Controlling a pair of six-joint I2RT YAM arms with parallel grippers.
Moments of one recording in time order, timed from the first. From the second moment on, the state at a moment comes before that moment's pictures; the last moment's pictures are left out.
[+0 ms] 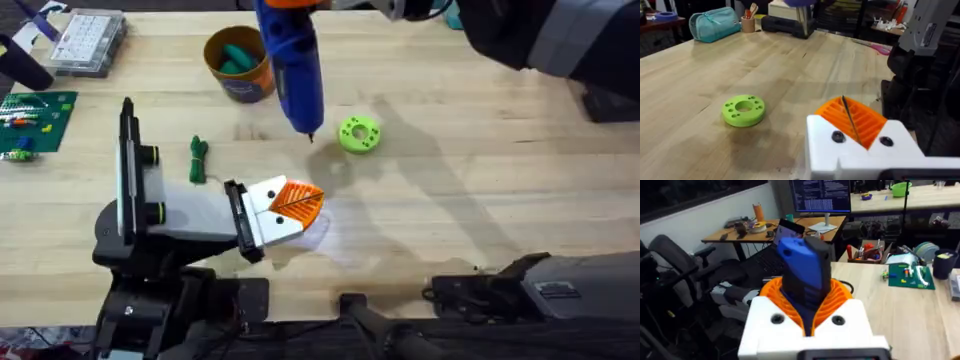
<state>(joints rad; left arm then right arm) -0.10 0.00 0.00 -0.11 1.13 -0.02 0.48 1.56 1.26 0.72 -1.45 0.56</state>
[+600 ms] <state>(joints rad) -0.10 0.00 0.00 -0.11 1.13 -0.02 0.55 1.56 1.18 0.82 -1.45 0.45</state>
